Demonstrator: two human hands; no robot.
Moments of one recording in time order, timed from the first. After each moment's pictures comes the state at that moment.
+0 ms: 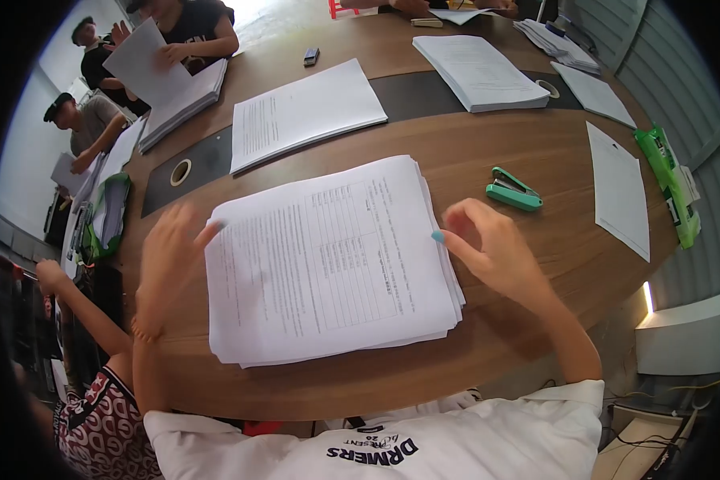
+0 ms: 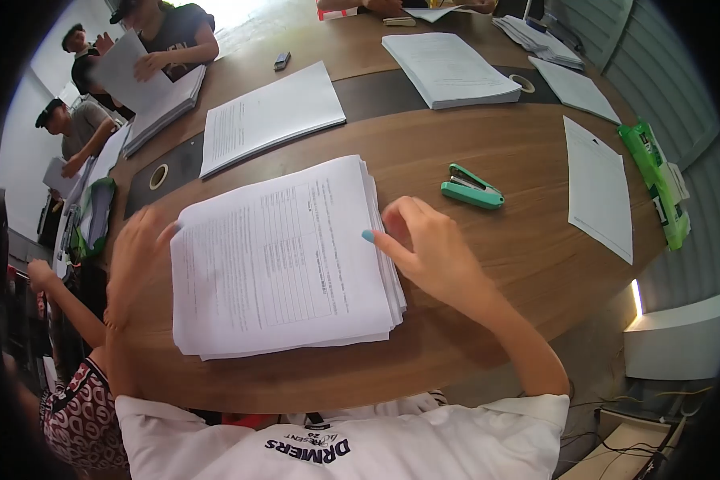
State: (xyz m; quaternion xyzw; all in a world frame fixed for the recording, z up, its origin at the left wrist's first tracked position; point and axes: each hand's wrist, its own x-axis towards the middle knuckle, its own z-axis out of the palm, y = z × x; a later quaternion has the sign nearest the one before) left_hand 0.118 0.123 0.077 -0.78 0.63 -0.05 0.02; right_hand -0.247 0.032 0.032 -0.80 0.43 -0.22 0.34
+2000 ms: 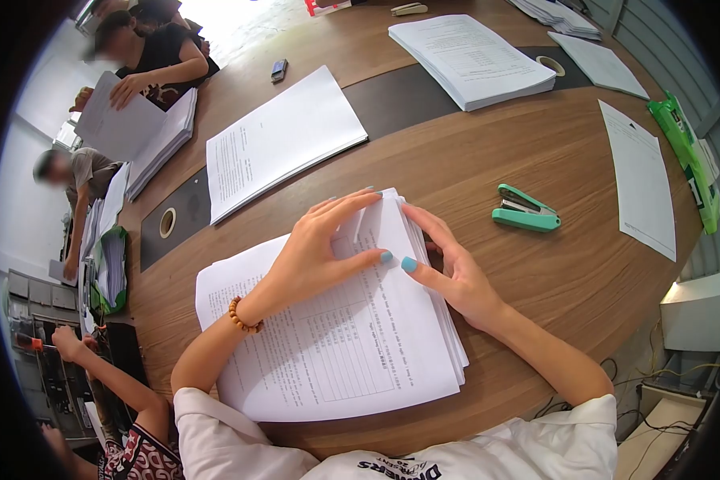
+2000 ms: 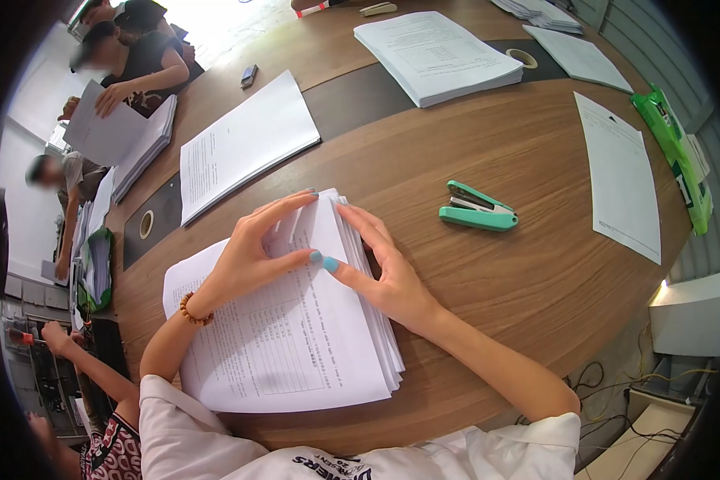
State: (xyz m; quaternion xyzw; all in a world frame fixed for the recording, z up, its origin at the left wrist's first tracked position) left_hand -0.003 -0.006 0.013 -0.49 0.79 0.27 -0.26; right_hand -0.214 -0.003 -0.041 -0.60 0.27 -0.40 0.63
